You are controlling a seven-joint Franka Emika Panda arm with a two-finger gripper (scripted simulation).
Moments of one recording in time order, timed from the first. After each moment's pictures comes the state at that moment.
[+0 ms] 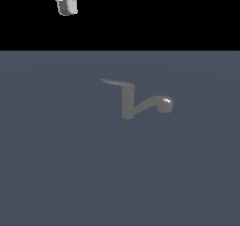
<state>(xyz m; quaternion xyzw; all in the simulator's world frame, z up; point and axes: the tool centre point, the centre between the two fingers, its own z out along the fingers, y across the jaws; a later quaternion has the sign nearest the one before) -0.133 0.093 0.359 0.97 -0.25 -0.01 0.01</state>
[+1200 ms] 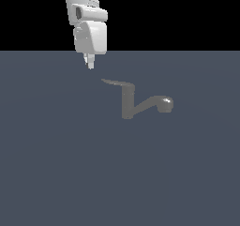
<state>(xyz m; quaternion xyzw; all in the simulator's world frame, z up) 0.017 0.100 0.242 0.87 -0.49 0.00 0.00</state>
